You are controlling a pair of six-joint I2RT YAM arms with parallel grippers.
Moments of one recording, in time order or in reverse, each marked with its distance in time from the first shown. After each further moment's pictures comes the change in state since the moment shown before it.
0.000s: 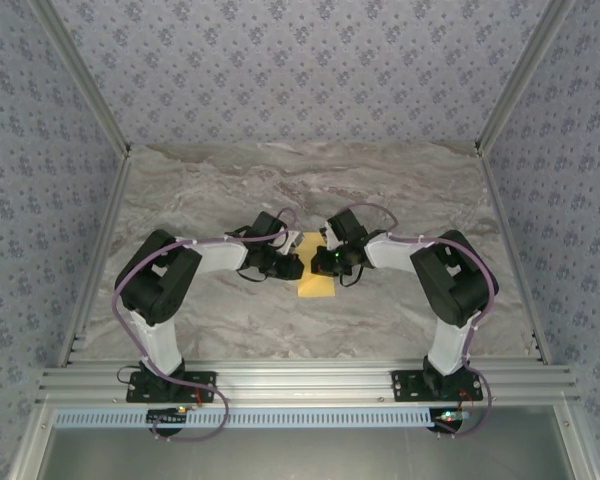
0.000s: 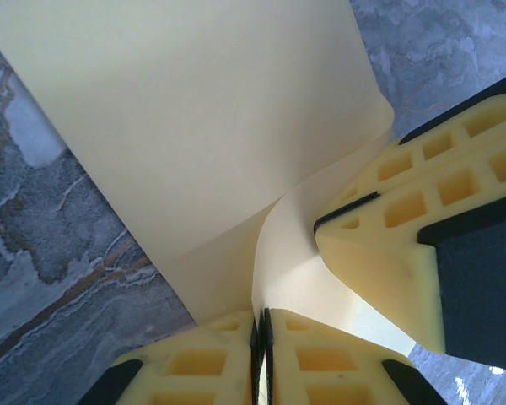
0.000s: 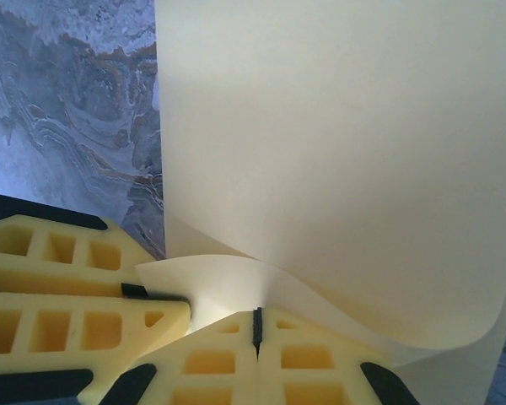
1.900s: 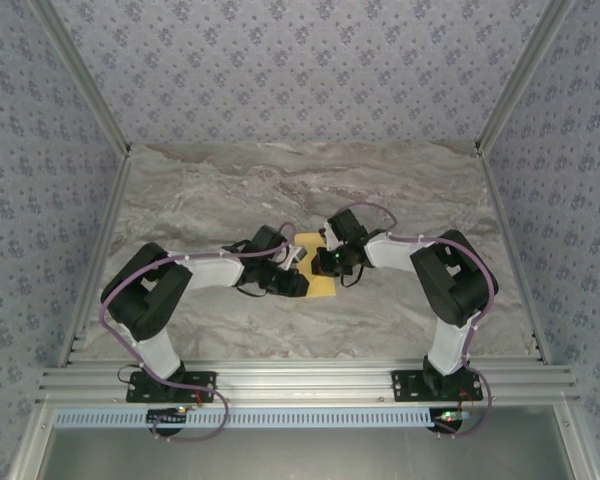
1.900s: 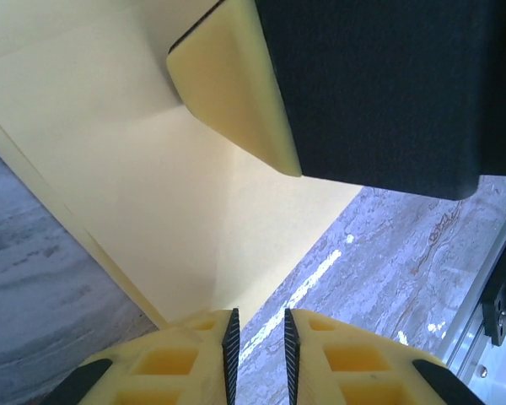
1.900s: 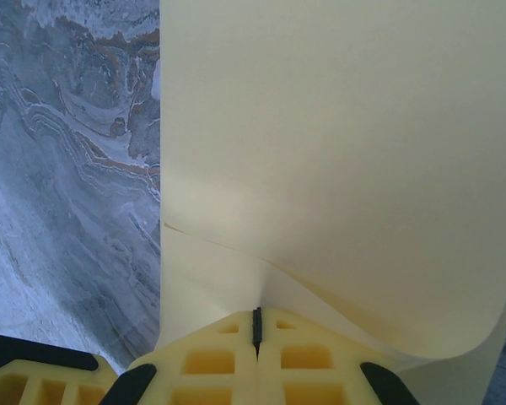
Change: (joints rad) left arm -0.077 -0.117 -0.136 0.041 0.094 -0.117; right arm 0.000 0.001 0.005 -0.024 0.004 -0.051
